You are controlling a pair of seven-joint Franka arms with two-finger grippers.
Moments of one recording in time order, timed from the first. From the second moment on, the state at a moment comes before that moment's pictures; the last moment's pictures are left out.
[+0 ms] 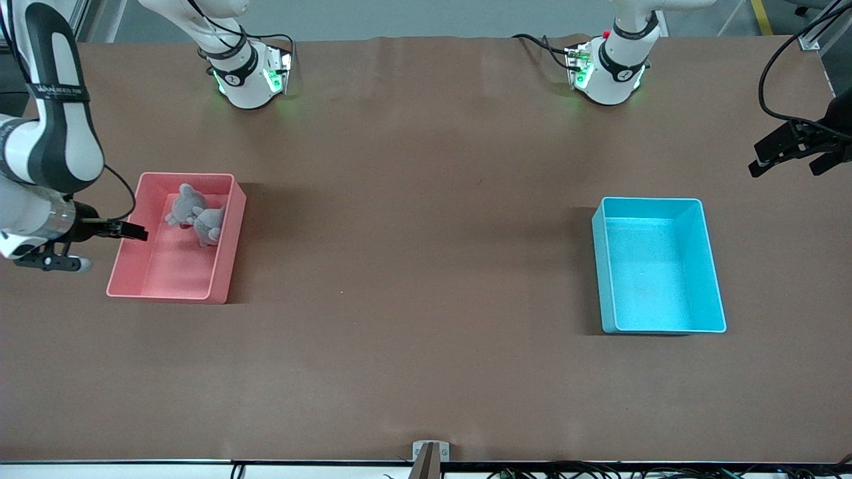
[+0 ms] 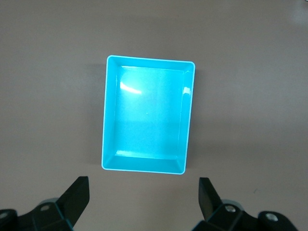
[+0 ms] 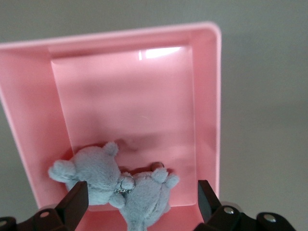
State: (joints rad) left arm -0.09 -0.06 0.10 -1.60 -0.03 1.61 -0.03; right arm -0.12 0.20 -0.12 -2.05 0.02 2.08 -0.12
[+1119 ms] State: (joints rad) left arm -0.09 -0.06 0.10 -1.60 -0.03 1.61 -0.03; right arm -0.14 0.16 -0.12 -2.47 0.02 2.45 -0.12
